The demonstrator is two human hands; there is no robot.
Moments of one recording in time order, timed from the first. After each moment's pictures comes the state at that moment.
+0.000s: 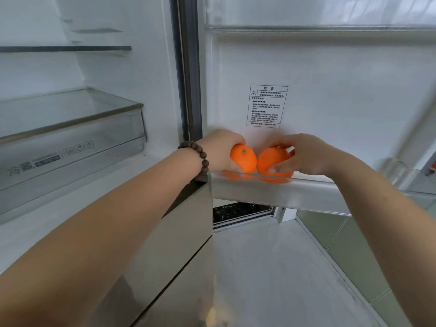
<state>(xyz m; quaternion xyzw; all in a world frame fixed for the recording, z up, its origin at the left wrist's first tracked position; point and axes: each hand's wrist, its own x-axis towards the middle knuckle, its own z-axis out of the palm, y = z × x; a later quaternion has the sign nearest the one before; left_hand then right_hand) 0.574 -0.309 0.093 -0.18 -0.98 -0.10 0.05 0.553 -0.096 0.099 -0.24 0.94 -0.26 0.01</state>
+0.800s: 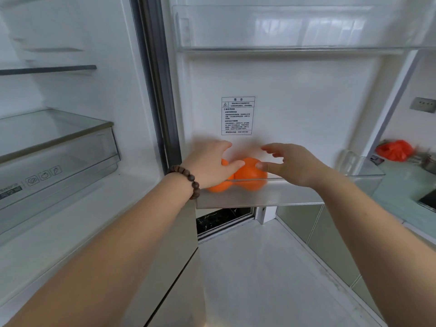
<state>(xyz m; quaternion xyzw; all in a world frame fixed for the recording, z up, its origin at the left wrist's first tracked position) 0.582 -0.286 0.088 -0.16 -0.96 -0.21 0.11 0.573 -0.077 0.087 -0.16 0.94 -0.28 -0.07</state>
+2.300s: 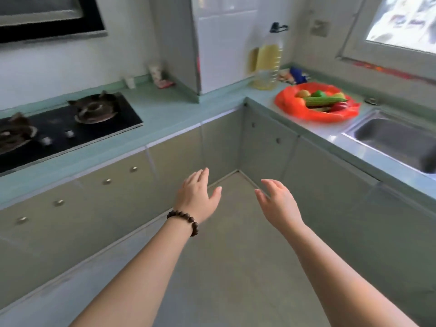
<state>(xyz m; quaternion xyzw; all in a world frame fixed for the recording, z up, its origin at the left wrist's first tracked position) 1.044 0.364 -0.135 -0.76 -0.61 -0.18 -0.11 1.251 0.330 -0.152 0.72 0.62 -0.15 -0.27</state>
